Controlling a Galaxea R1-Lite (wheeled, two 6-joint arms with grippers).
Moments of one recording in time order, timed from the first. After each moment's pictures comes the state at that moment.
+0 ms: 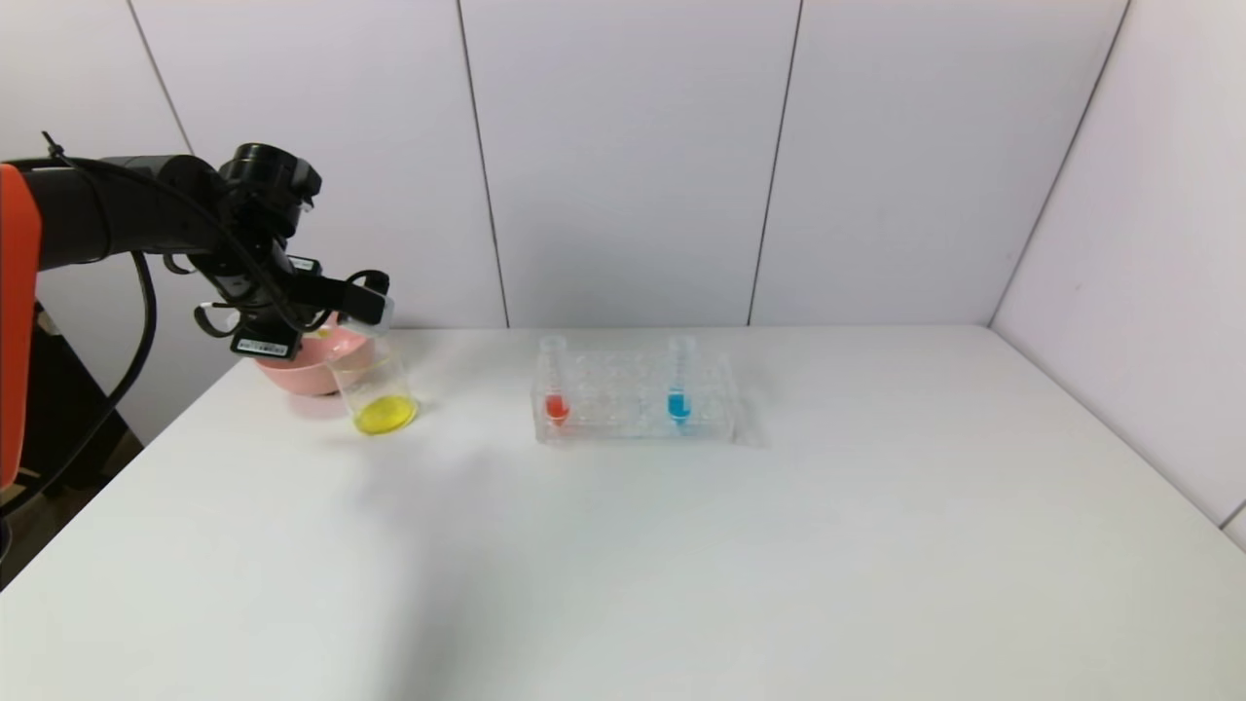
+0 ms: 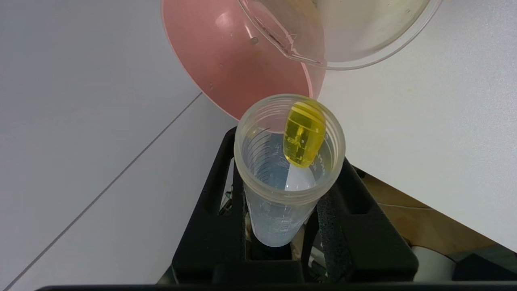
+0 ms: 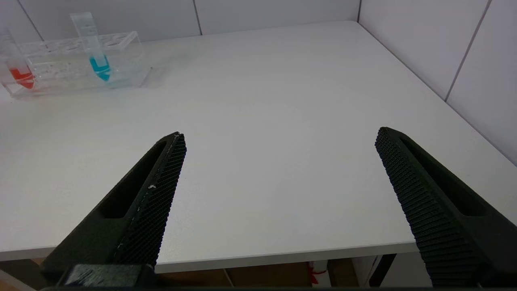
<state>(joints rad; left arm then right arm) 0.01 2.16 -2.01 0.67 0.31 1.60 0.00 0.00 0.00 -0.01 -0.04 0.10</state>
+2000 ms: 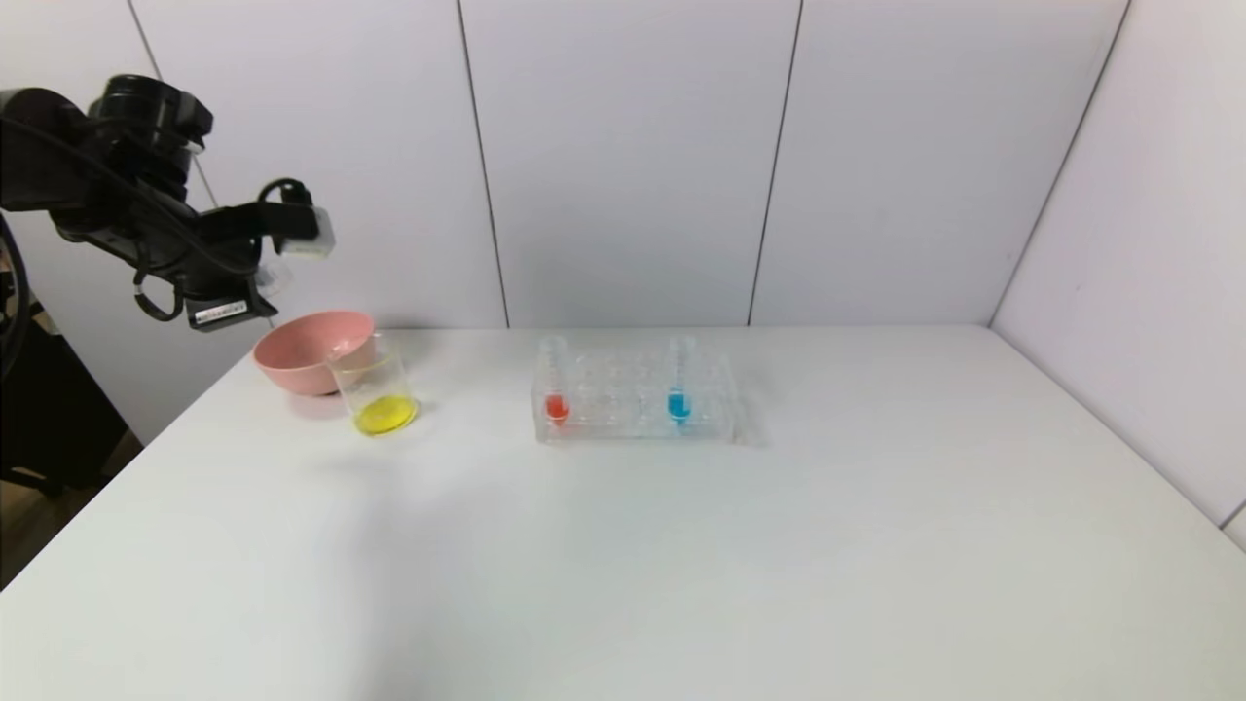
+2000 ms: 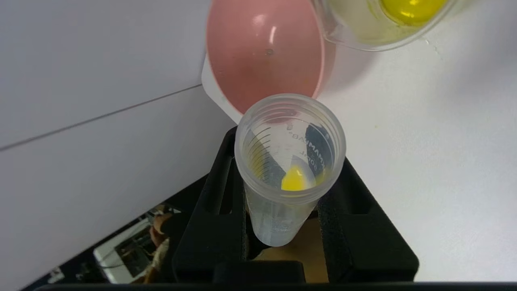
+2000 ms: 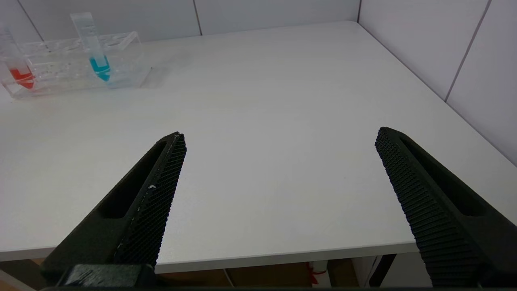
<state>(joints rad) 0.12 2.00 -2.00 0.68 0.00 1.19 0.00 0.00 0.00 -0.01 -0.04 0.10</state>
